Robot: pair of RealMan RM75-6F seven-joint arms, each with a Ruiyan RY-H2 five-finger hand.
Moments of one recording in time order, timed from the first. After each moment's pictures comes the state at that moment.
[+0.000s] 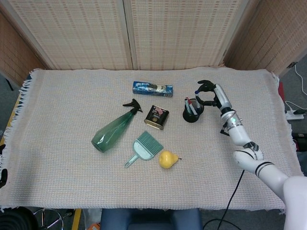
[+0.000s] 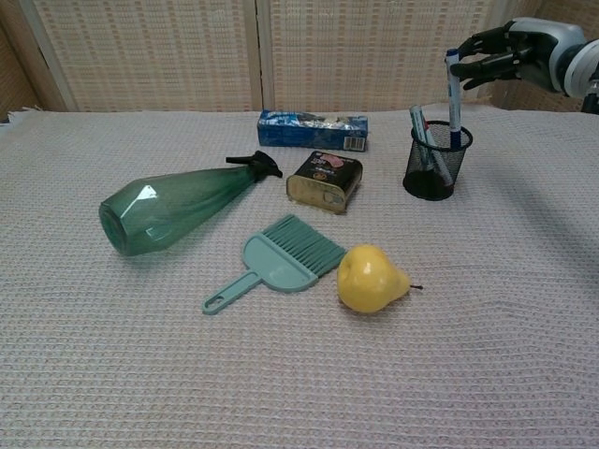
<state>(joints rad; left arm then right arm) -0.03 -0.99 -0.07 -1.66 1.37 1.47 -0.01 0.85 -1.58 0.35 -0.78 -1.28 0.66 1.04</state>
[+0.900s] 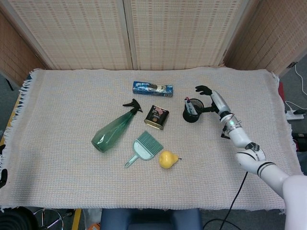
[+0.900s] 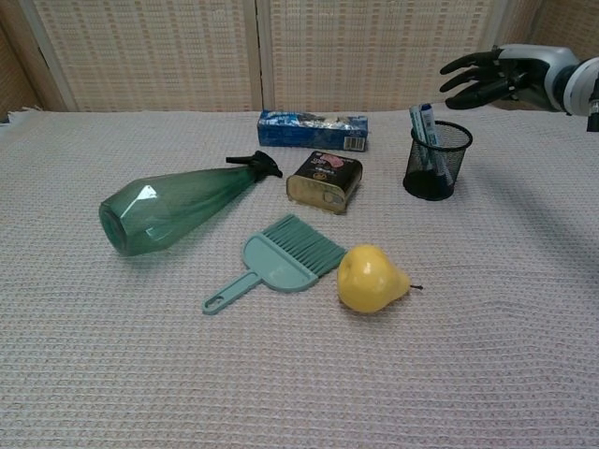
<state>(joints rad) -0.03 -0.99 -0.07 -1.67 1.36 1.47 0.00 0.86 -1.54 0.28 -0.81 -1.34 0.60 1.03</state>
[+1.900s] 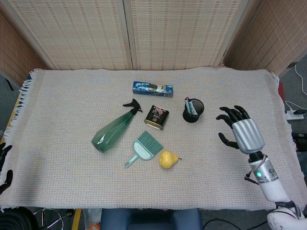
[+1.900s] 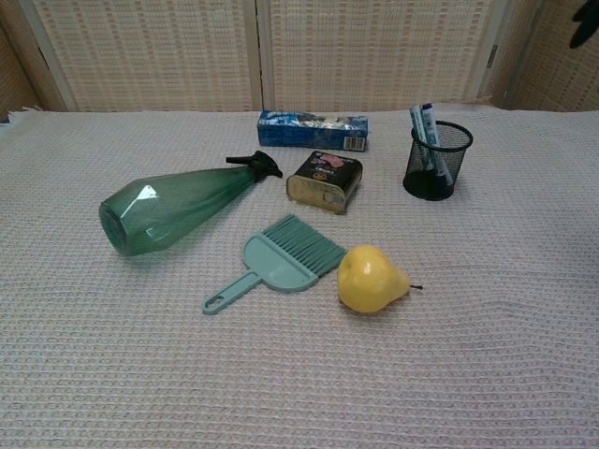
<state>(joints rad) -0.03 -0.98 -0.05 -1.70 1.43 1.49 0.00 0.39 -1.13 0.12 -1.75 -1.42 1.37 -0.23</state>
